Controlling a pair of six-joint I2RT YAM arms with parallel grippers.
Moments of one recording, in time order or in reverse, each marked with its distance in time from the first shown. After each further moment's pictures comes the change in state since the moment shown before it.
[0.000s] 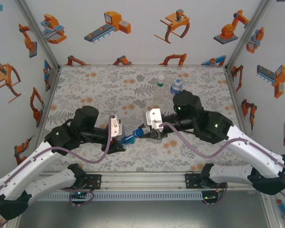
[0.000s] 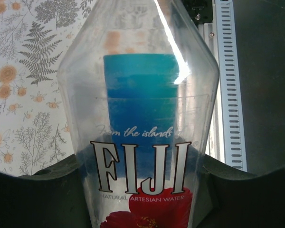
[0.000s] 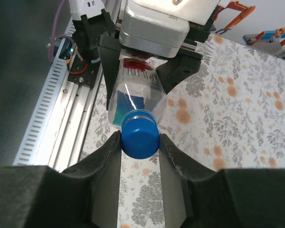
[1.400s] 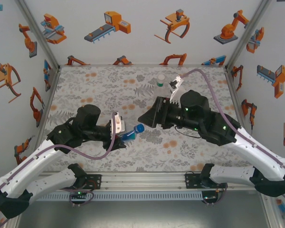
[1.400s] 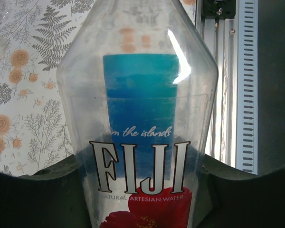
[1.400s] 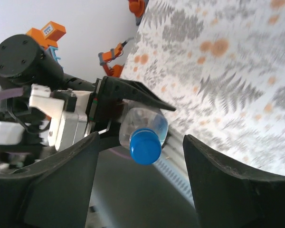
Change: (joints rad) left arm 0.006 0.030 0.000 0.024 -0.071 -0.021; right arm 0.001 -0.051 0.031 -0.029 0.581 1.322
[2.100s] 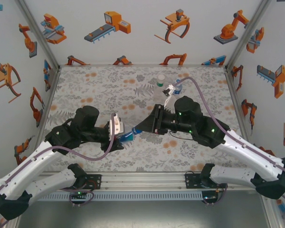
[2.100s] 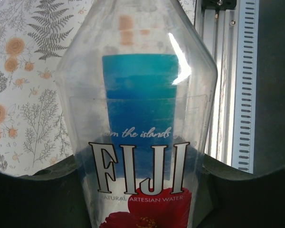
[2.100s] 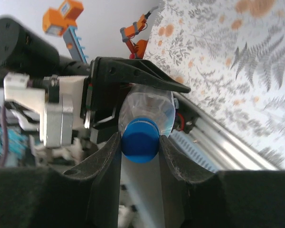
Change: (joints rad) left arm 0.002 -0.019 0.000 -0.049 -0.019 -0.001; right arm -0.019 -0.021 -0.217 0.166 -0.162 0.299
